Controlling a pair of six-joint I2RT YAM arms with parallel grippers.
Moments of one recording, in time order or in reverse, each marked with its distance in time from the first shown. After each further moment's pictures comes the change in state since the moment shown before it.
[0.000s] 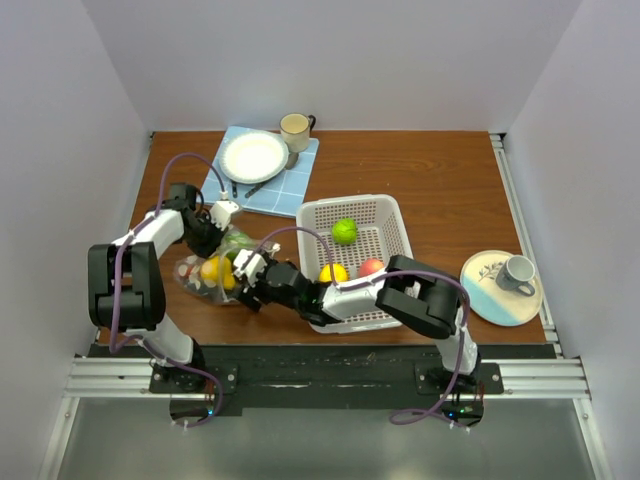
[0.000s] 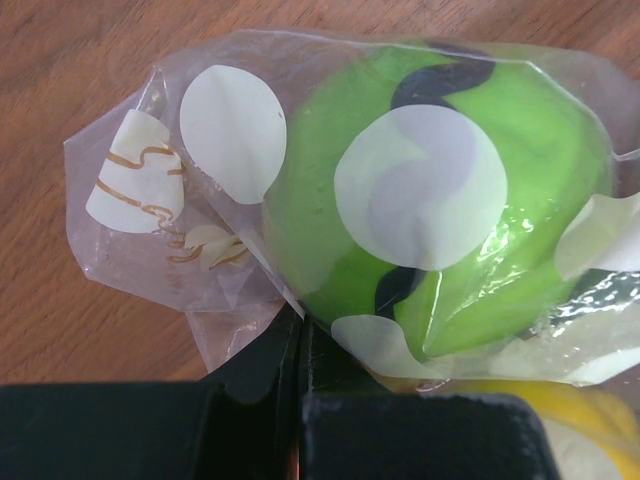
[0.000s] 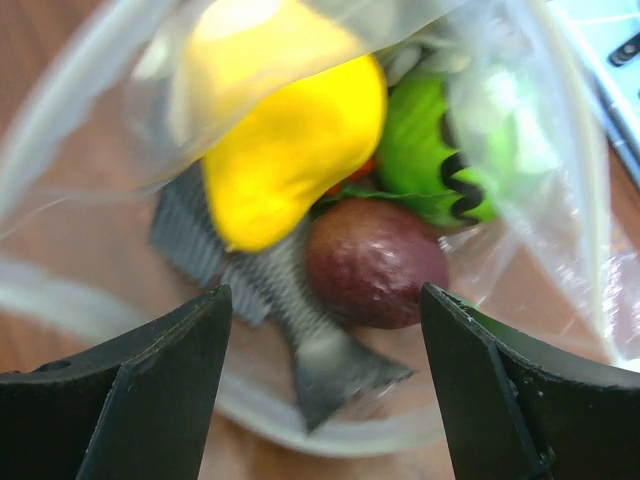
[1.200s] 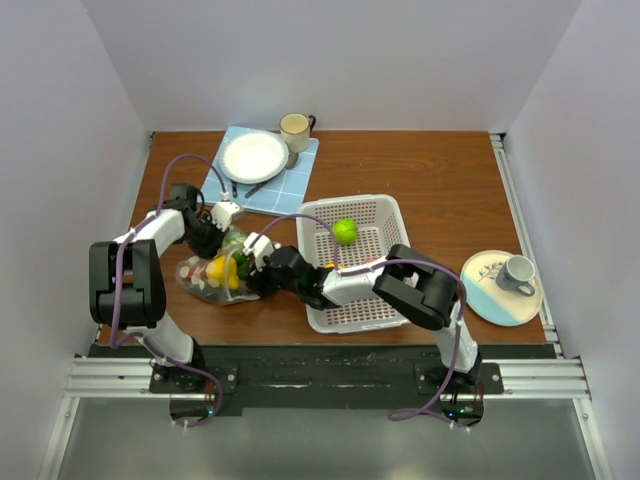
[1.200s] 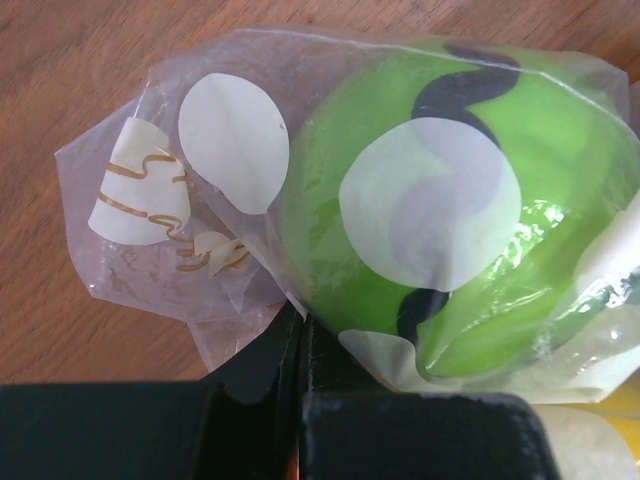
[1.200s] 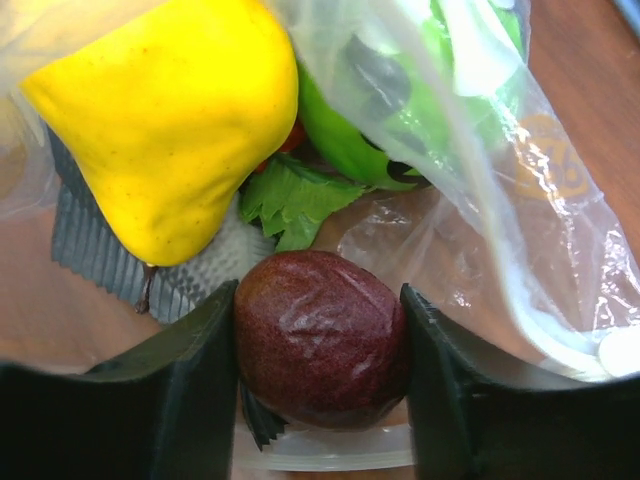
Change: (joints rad) left arm 0.000 0.017 0.000 0.005 0.011 0.009; right arm -0.089 0.041 0.058 -0.137 -0.078 0.137
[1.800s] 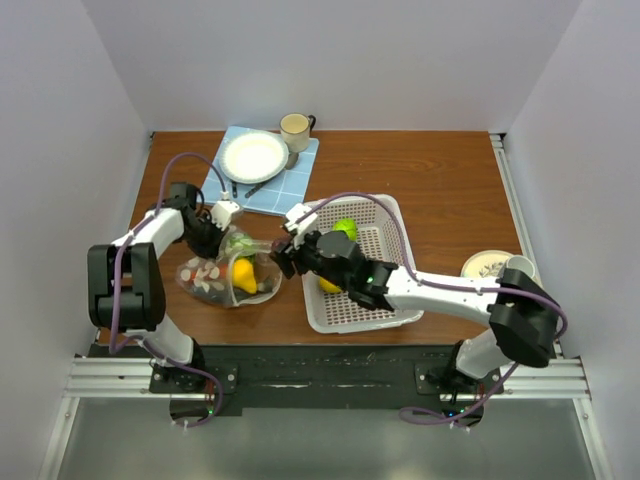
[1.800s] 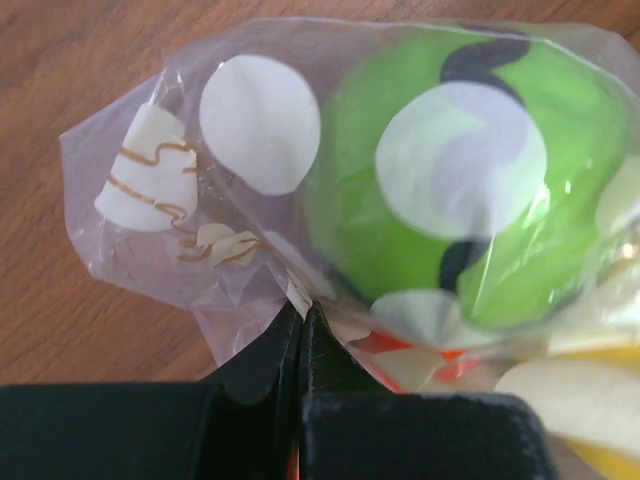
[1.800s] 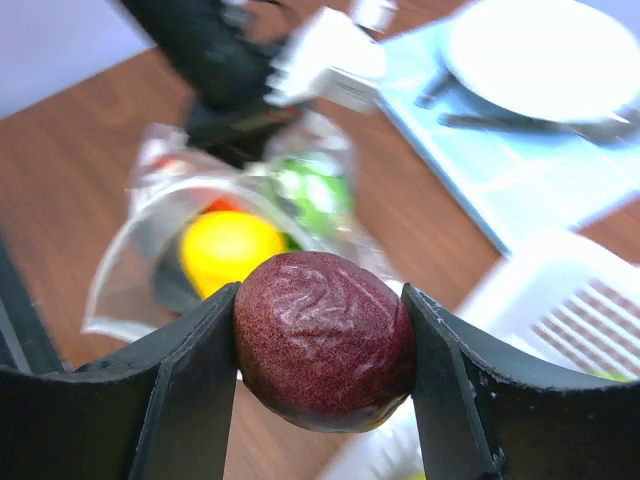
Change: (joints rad) left arm -0.004 -0.018 0.013 -0.041 -0.005 -0.001; right arm -0.019 -0.566 -0.188 -0.162 0.129 0.012
